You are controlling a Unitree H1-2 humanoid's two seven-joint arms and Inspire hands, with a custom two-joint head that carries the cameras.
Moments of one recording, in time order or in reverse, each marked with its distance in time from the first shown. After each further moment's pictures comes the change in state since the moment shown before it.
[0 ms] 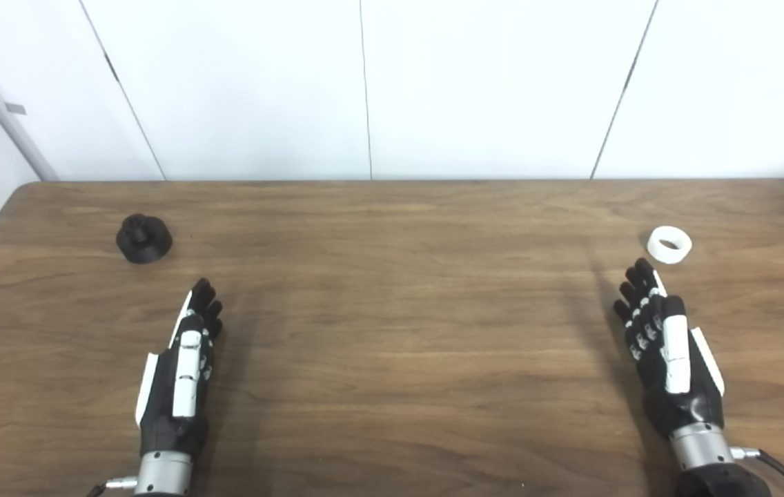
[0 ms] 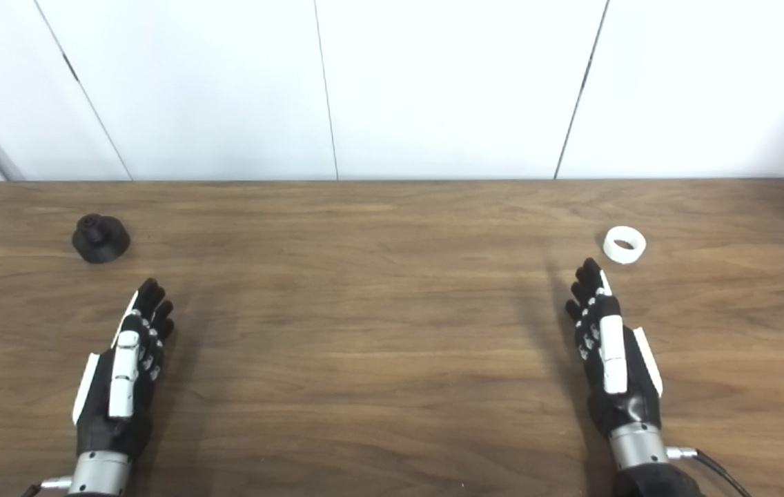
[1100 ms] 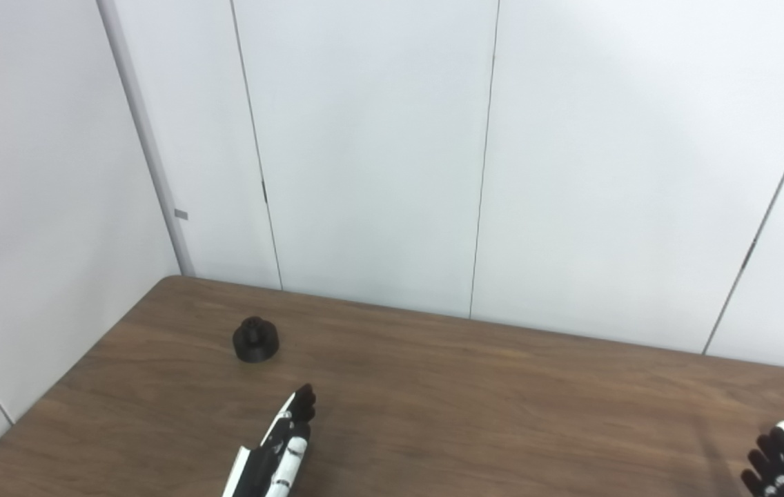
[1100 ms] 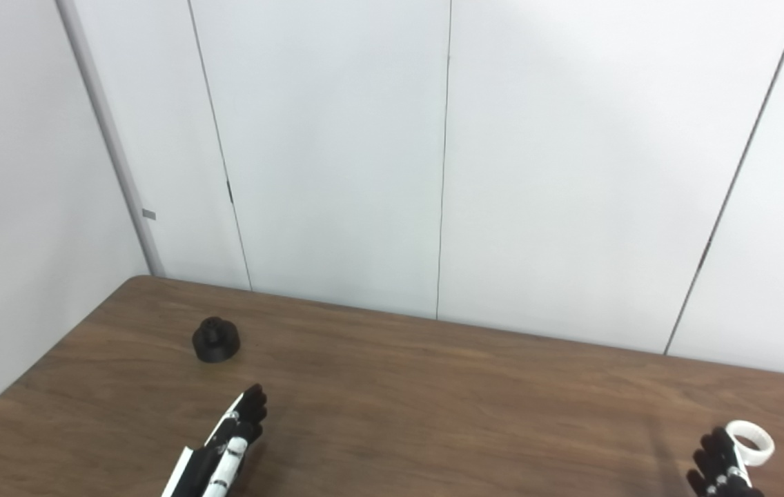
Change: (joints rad) left arm -0.009 -0.016 -0.021 0.025 0.075 -0.046 0.024; right arm -0.052 -0.048 -0.012 0.099 0.072 -0.123 0.053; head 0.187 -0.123
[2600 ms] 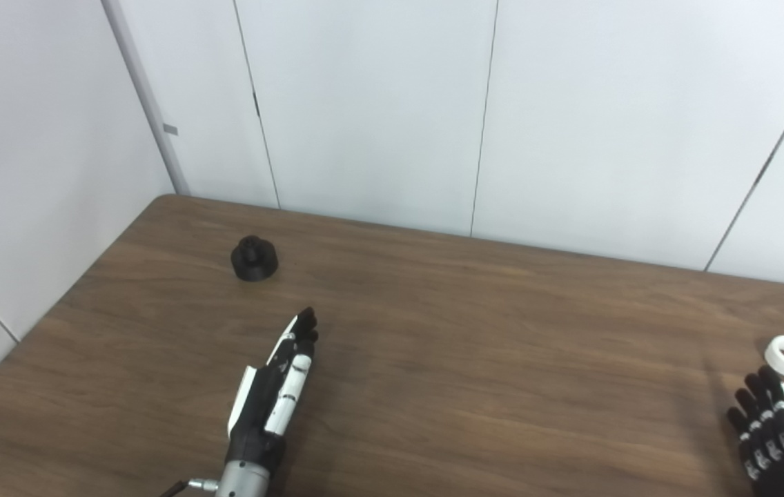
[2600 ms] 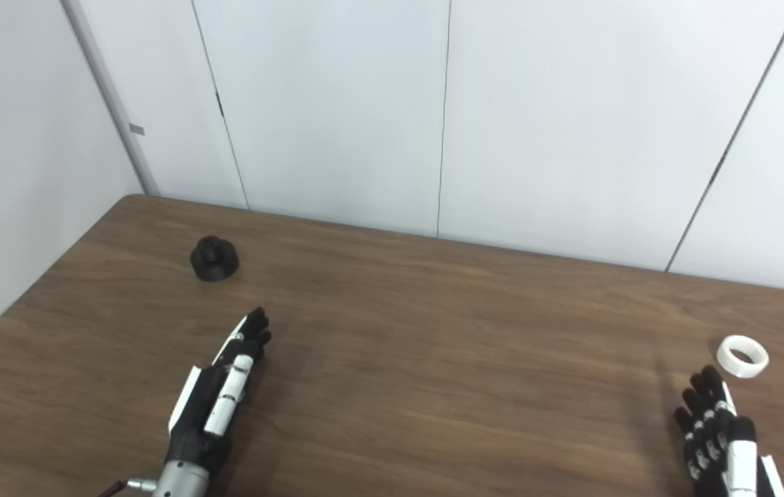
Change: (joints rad) left arm 0.006 0.003 -0.016 -0.053 0.023 0.096 0.036; right arm 0.047 -0.016 -0.007 -0.079 0.005 0.134 -0.014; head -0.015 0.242
